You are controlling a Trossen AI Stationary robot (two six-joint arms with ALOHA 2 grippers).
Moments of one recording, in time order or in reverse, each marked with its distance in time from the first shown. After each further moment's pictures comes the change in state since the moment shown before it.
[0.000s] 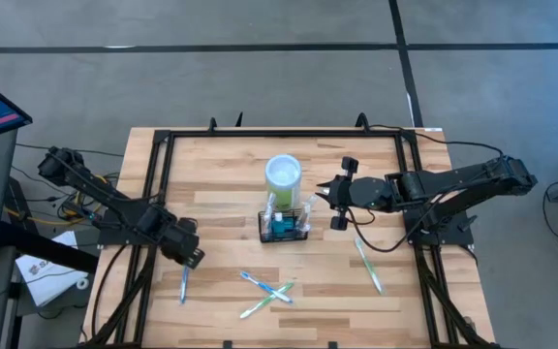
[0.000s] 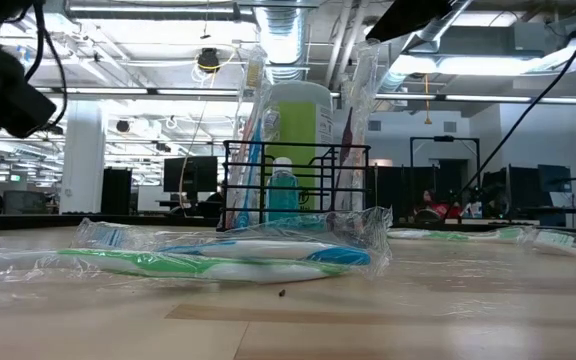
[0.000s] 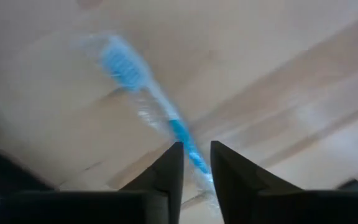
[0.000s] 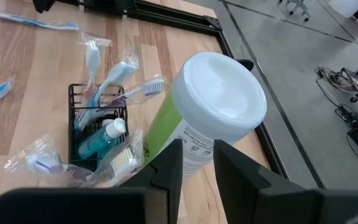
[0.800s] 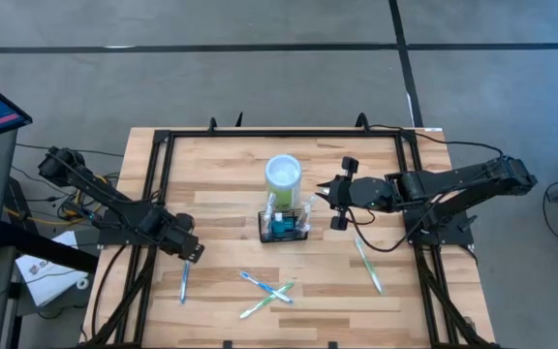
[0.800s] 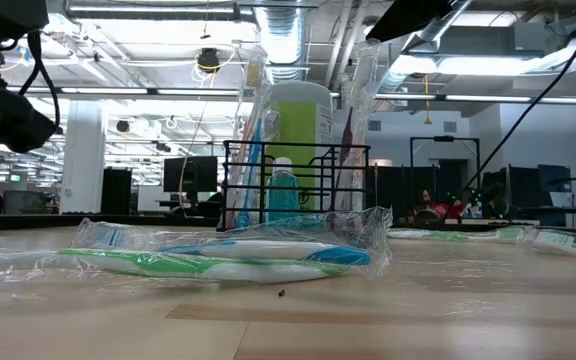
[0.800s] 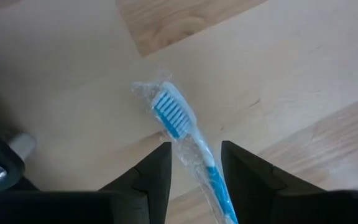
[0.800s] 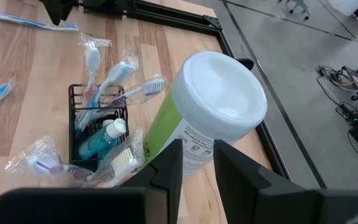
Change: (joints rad) left arm 0.000 0.006 -0.066 -0.001 -0.111 -0.058; right arm 0.000 0.000 0.000 -0.001 0.000 0.009
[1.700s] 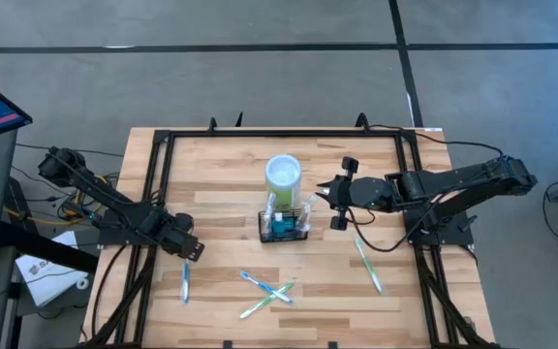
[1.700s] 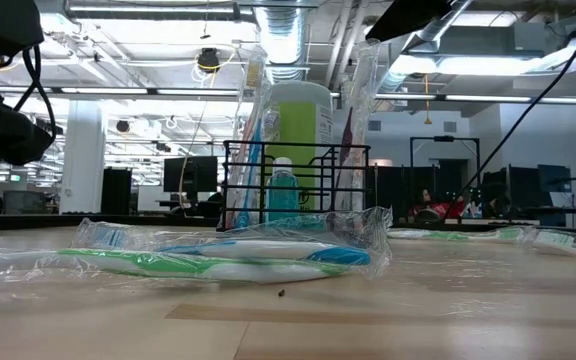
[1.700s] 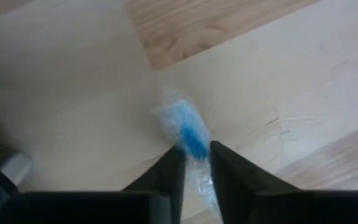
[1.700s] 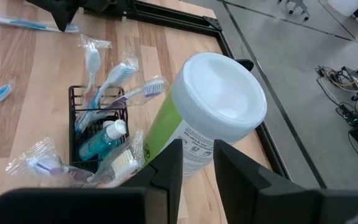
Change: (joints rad) left arm 0.000 -0.003 -0.065 0.068 -0.031 -0.019; right arm 0.000 0.000 0.000 0.004 0.000 0.000
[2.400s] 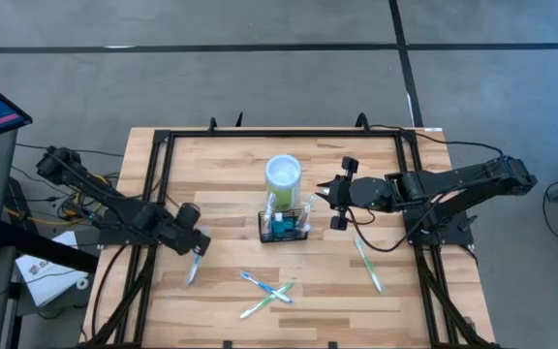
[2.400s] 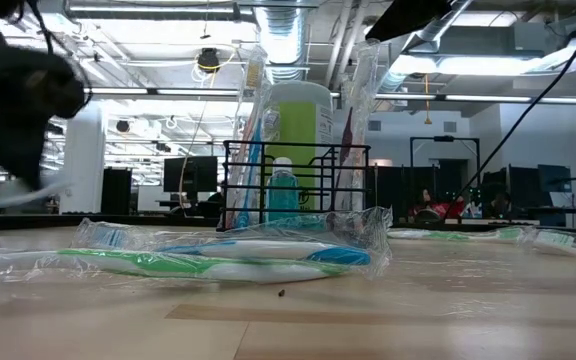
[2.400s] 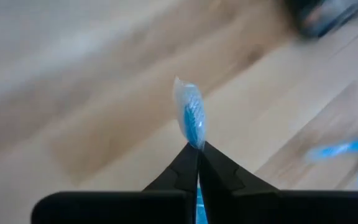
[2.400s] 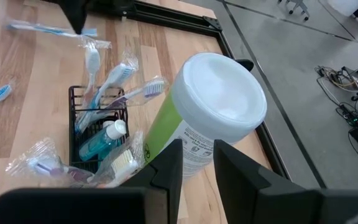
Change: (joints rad) left arm 0.000 -0.086 0.074 0.058 -0.364 0.187; right arm -0.001 0.000 0.000 0.000 0.000 0.000
